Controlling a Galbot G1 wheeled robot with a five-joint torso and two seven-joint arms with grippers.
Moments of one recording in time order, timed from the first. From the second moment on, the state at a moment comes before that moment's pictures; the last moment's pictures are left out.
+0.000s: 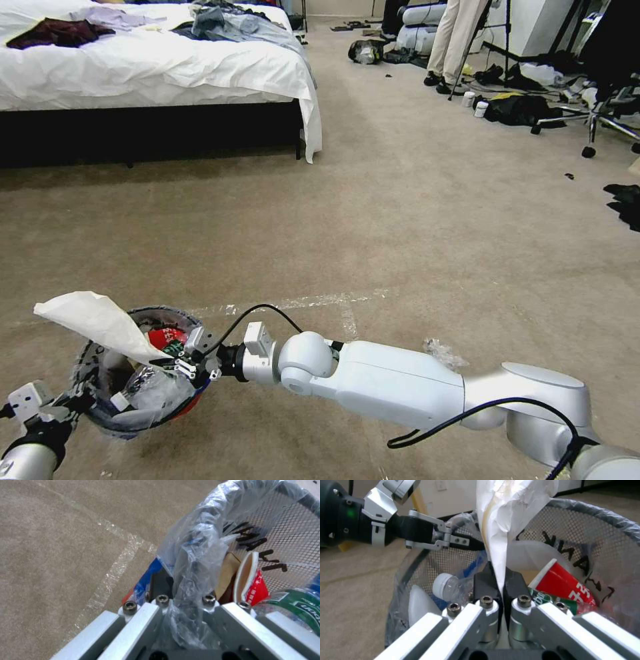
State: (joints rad) left arm 1.66 -1.56 -1.22 -2.21 -0.68 0.63 0.09; right arm -0.30 1.31 -0.92 1.55 0.85 -0.04 -0.21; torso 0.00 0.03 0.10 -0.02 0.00
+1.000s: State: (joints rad) left arm 1.66 -1.56 -1.22 -2.21 -0.68 0.63 0.09; right arm -0.28 1.31 -0.93 1.56 0.84 -0.04 -0.19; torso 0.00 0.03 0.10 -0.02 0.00
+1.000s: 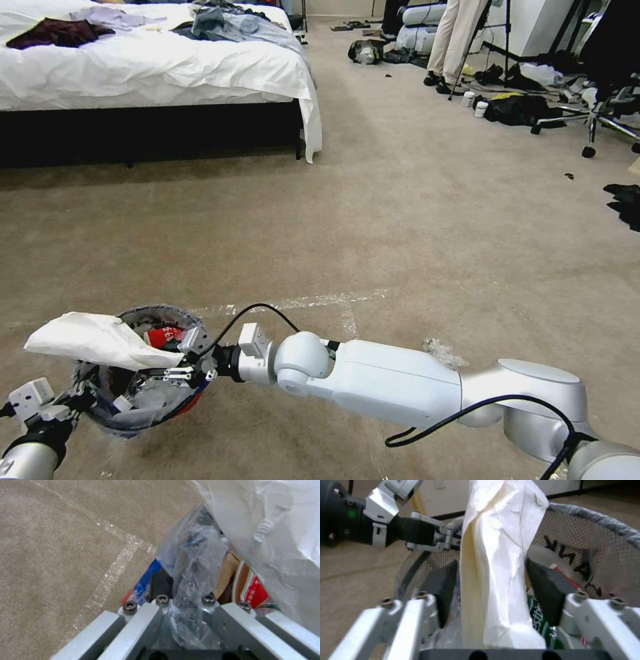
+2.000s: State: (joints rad) left arm 1.66 -1.55 -1.22 -2.19 -0.67 0.63 0.09; right arm -0.34 1.21 -0.73 1.68 0.84 -0.02 -0.19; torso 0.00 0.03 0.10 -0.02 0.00
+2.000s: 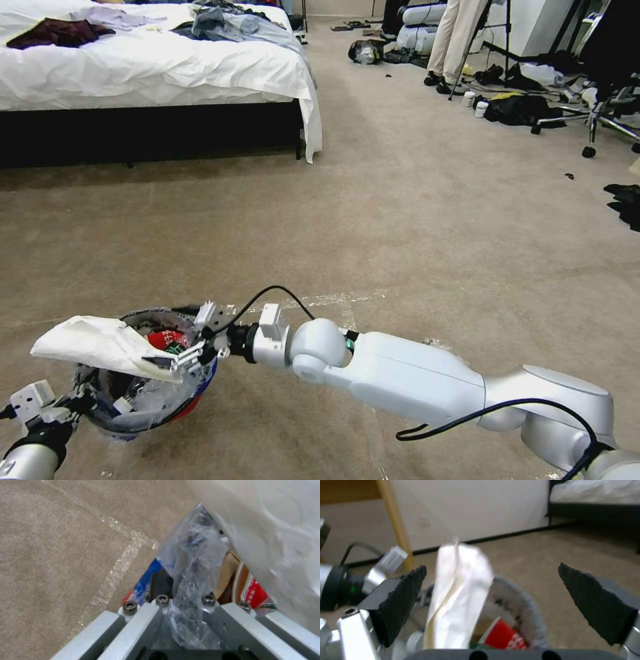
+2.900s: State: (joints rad) left arm 1.66 -1.54 -1.22 -2.17 -0.68 0.64 0.08; right arm -0.43 1.11 -0.51 1.71 0.86 -0.01 -0.19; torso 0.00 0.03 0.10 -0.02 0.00
